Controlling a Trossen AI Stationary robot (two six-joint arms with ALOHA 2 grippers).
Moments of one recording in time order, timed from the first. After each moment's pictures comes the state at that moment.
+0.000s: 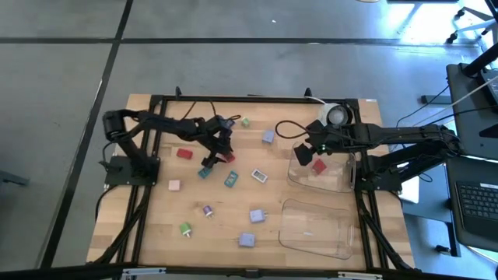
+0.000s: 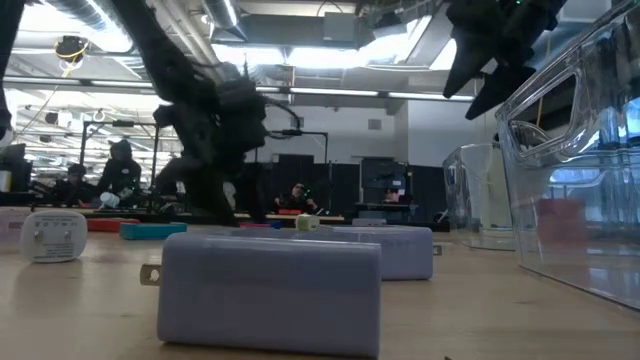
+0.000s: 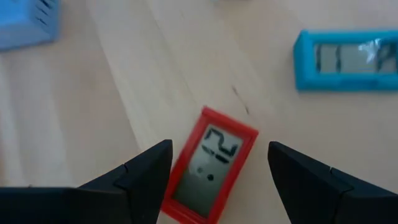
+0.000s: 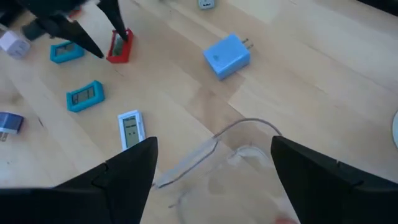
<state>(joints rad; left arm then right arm) 0.43 1.67 0.74 -0.10 0.38 0.80 0.01 1.11 0.95 -0.80 0.30 0.81</state>
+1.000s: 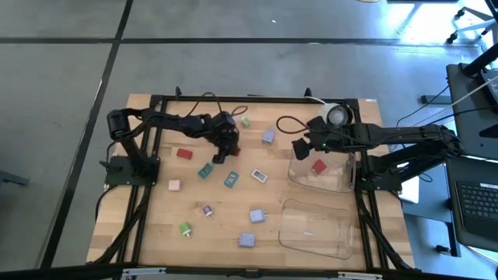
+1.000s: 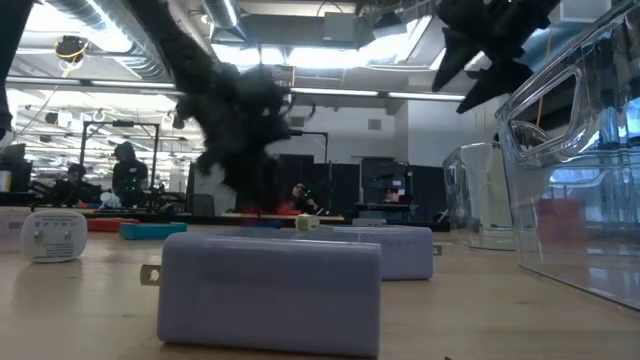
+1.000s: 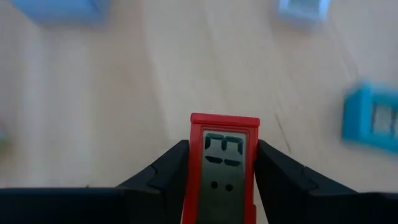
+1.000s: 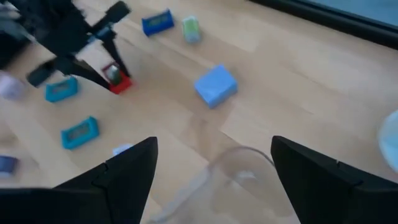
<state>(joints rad) 0.41 1.70 0.86 -0.12 0.33 0.51 0.01 1.11 0.95 -0.73 0.41 0.86</state>
